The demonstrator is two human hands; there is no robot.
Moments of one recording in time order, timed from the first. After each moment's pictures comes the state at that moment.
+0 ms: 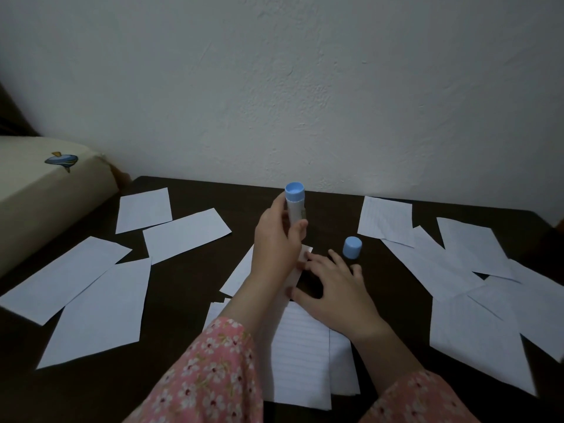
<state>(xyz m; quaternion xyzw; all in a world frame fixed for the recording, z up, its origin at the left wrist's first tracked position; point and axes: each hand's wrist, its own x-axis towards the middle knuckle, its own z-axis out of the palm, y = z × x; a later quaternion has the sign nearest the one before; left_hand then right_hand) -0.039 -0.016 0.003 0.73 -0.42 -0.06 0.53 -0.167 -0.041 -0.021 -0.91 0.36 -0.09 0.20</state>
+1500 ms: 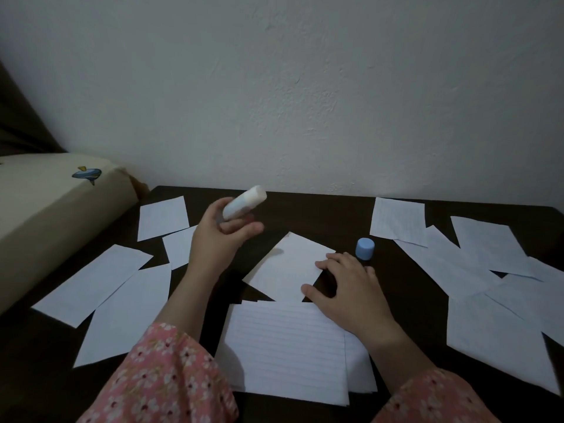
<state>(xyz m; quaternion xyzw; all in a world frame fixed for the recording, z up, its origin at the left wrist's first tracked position) 0.036 0.054 0.022 0.71 -0.31 -0.14 0.62 -0.166 -0.036 -0.024 -0.89 0.40 -0.15 0.18</state>
